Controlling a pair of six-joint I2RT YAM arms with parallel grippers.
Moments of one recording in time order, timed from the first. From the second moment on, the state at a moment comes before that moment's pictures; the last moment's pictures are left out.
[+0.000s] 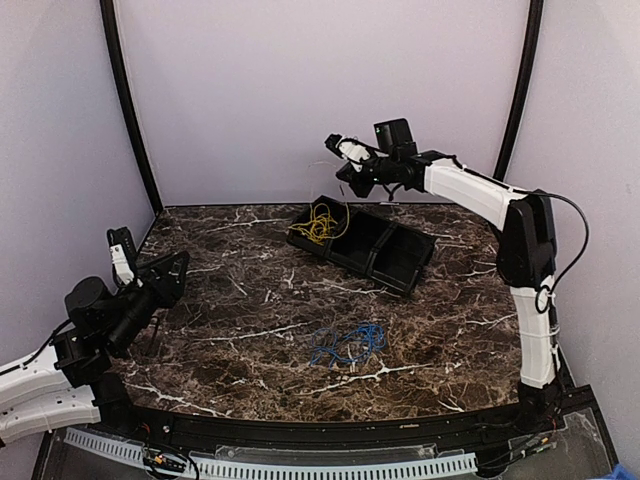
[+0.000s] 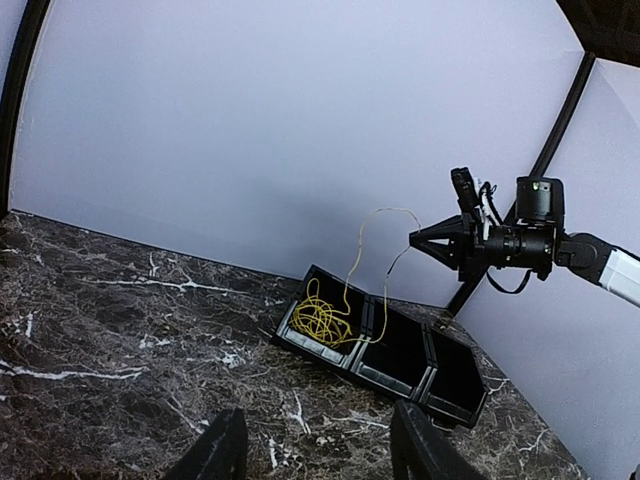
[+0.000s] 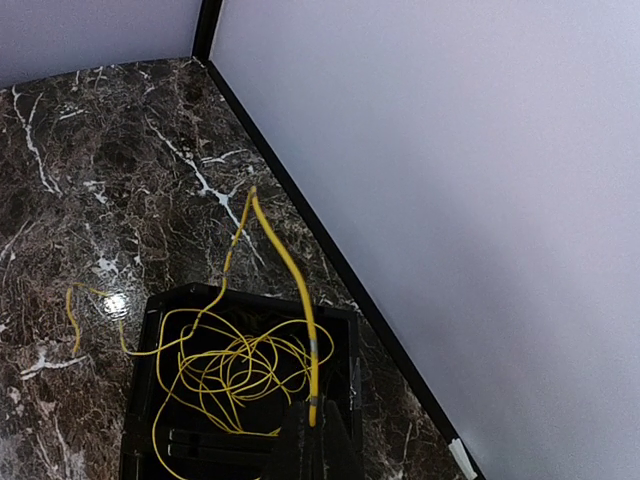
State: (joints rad) left arm -0.79 0.46 0.28 0.23 -0.45 -0.44; right arm 0.54 2.18 2.07 -0.35 -0.26 -0.55
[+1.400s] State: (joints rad) left arm -0.79 0.58 0.24 0.22 -0.43 -0.48; right arm 0.63 2.36 2.30 -0.31 -0.13 -0.70
